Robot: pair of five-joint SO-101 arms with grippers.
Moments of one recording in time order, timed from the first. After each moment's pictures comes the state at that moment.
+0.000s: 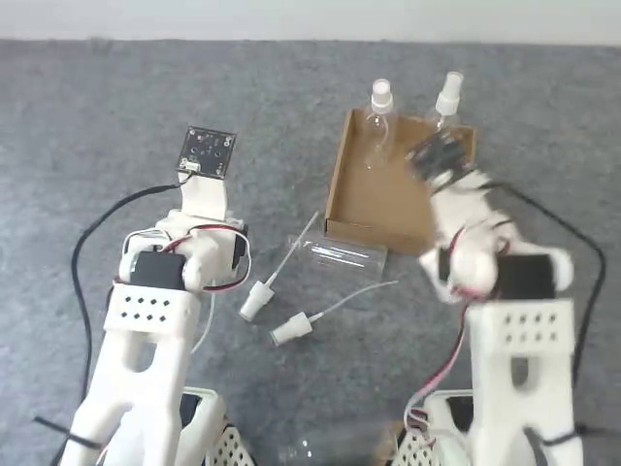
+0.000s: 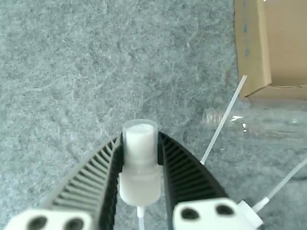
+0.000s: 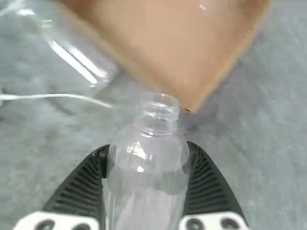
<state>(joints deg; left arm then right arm) 0.3 -40.2 52.3 56.7 0.3 -5.4 -43.3 29.3 85.2 27.5</state>
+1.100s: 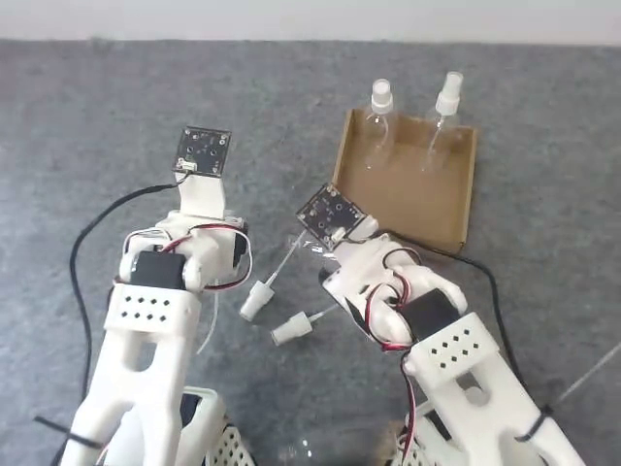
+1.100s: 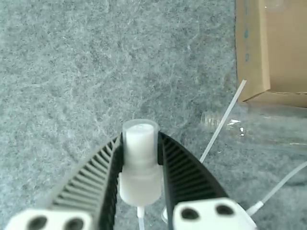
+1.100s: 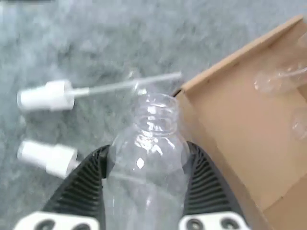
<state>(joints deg) 0.2 -40.2 52.3 56.7 2.9 -33.2 -47.8 56.8 48.6 16.9</state>
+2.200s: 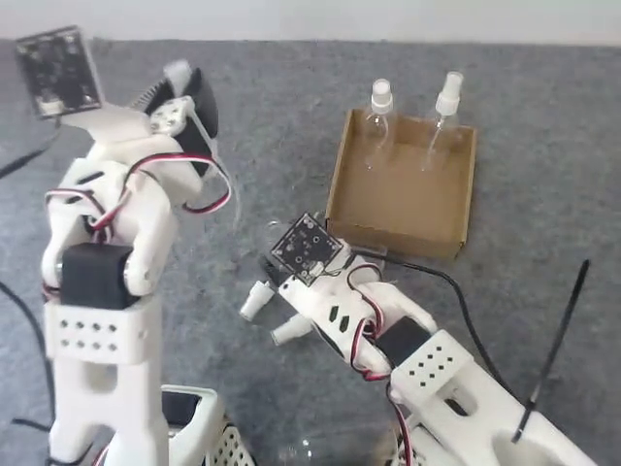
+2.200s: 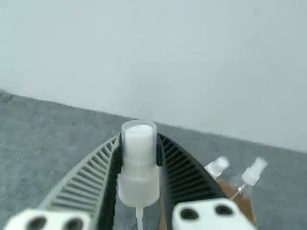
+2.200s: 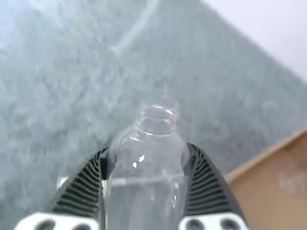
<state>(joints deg) -0.4 -40.6 15.1 54.7 22.5 -44.2 -47.8 69.1 15.1 12.2</state>
